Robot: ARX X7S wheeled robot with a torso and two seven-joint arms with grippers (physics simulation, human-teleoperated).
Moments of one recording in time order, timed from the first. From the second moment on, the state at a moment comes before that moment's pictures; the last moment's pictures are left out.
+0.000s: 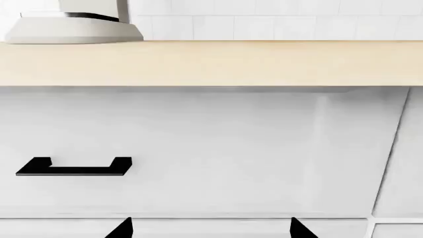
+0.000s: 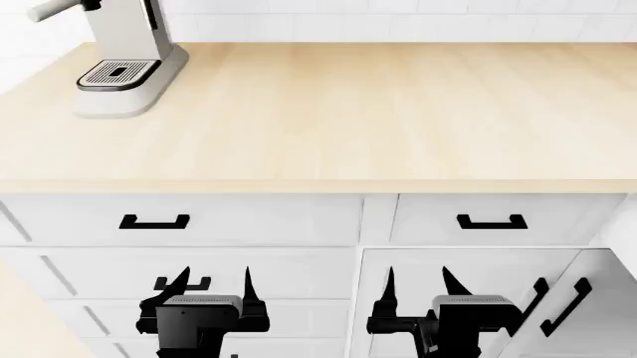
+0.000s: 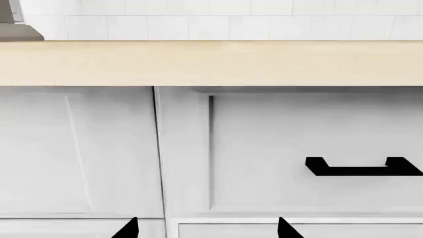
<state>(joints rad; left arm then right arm) 0.00 0.00 0.00 0.00 0.00 0.00 0.00 0.00 0.00 0.00 0.00 0.00 0.00 0.00</state>
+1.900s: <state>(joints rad) -2.22 0.00 0.32 -1.30 -0.38 -0.57 -0.12 2.36 0.03 -0.05 1.23 -0.21 0.70 -0.22</state>
